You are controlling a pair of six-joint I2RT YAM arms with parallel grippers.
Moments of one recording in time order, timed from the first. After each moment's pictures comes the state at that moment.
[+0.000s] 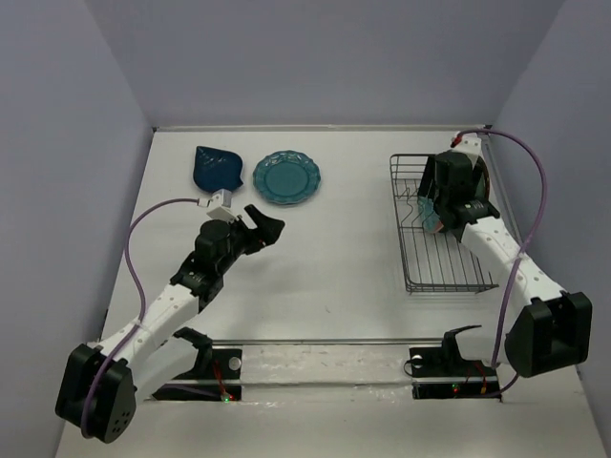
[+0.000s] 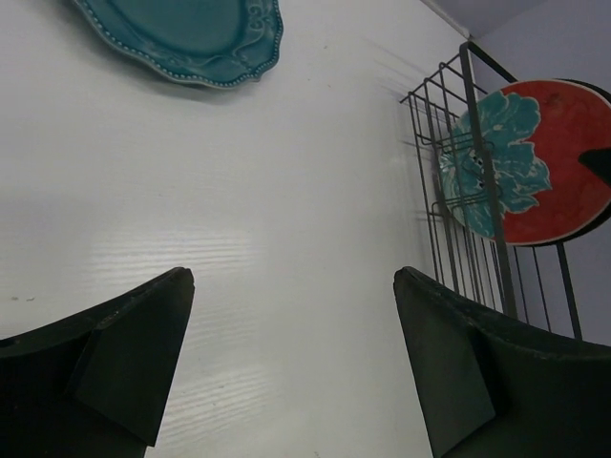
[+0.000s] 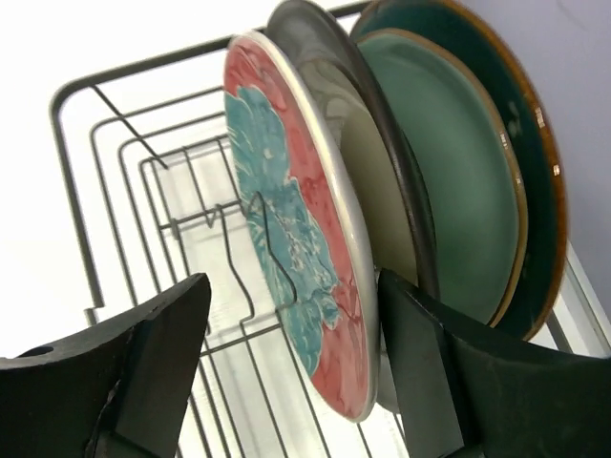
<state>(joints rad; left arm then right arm) -0.45 0.90 0.43 0.19 0.03 -0.78 0.21 1.30 1.03 -0.28 0.58 0.24</state>
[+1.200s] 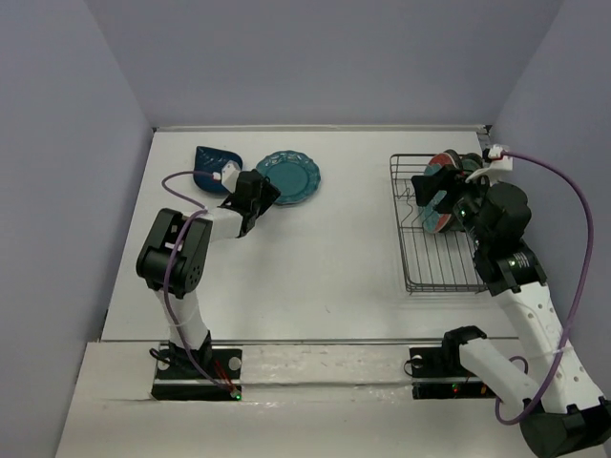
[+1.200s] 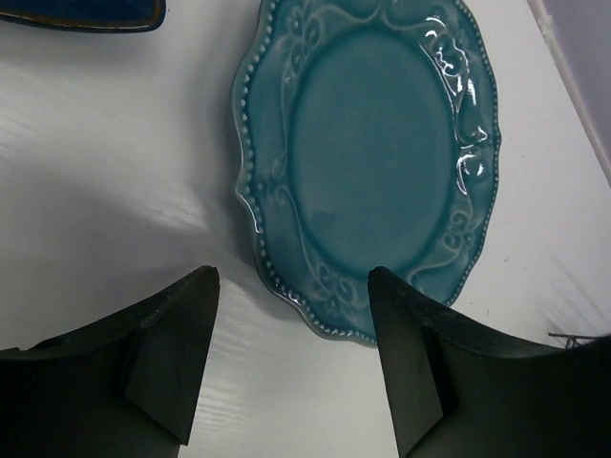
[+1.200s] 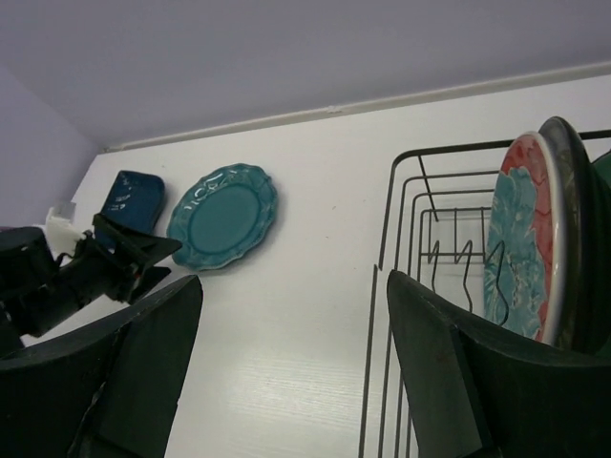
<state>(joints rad) -0.35 1.81 0.93 0.30 -0.23 -1.00 0.22 0.80 0.93 -0.20 -0.02 0.37</state>
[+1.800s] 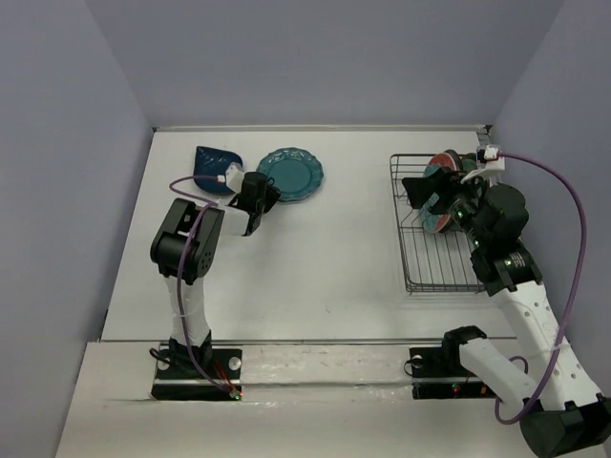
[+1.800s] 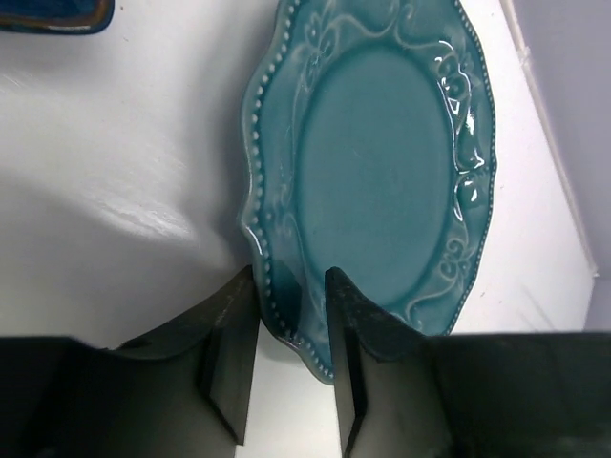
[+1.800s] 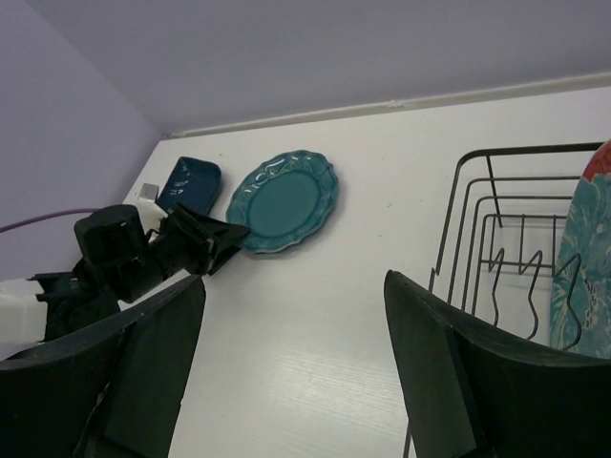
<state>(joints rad) -0.35 1.97 1.00 0.42 -0.23 -1.09 0.22 0.81 0.90 -0.12 -0.16 0.43</state>
